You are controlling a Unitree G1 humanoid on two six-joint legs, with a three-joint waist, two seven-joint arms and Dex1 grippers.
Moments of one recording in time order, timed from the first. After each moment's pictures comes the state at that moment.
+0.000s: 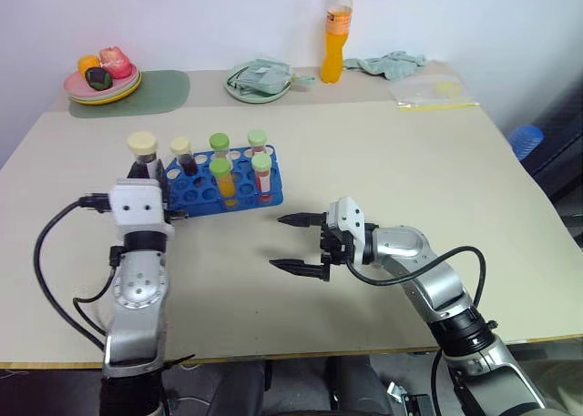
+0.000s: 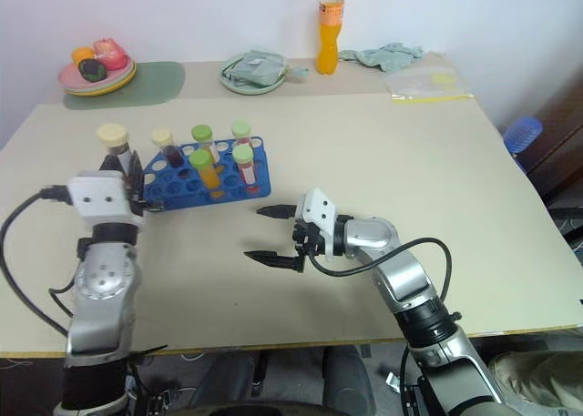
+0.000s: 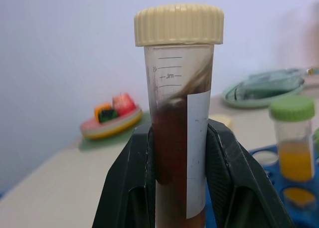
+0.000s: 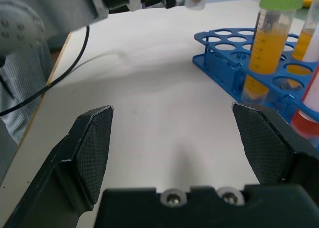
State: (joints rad) left arm -0.08 0.16 0.12 -0.31 0.16 0.01 0.14; right arm -0.38 -0.38 0.30 -0.13 0.30 0.29 0.99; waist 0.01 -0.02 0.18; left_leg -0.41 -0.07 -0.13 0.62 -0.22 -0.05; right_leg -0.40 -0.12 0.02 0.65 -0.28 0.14
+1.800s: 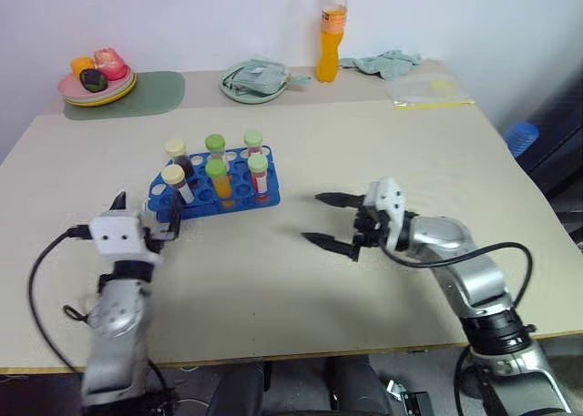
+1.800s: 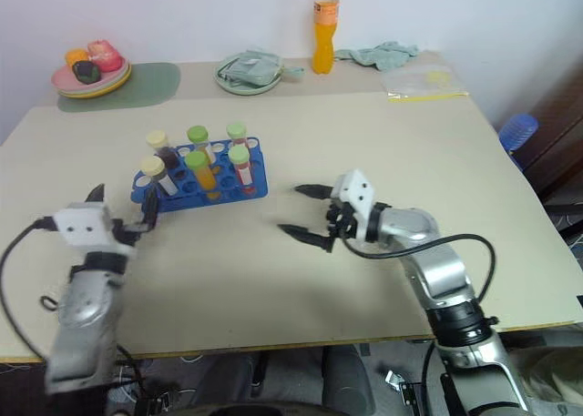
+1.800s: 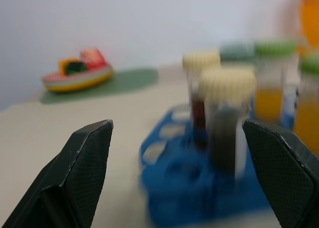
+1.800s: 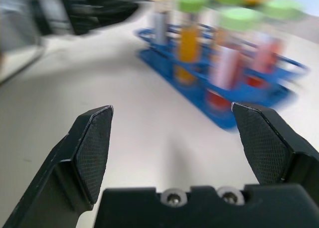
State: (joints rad) left arm 0.23 0.42 0.34 -0.38 -0.27 0.11 -0.21; right arm -0.34 -0.56 0.05 -0.20 0.37 0.38 0.91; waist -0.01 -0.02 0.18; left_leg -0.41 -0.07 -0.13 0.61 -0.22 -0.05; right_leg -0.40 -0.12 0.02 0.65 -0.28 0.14
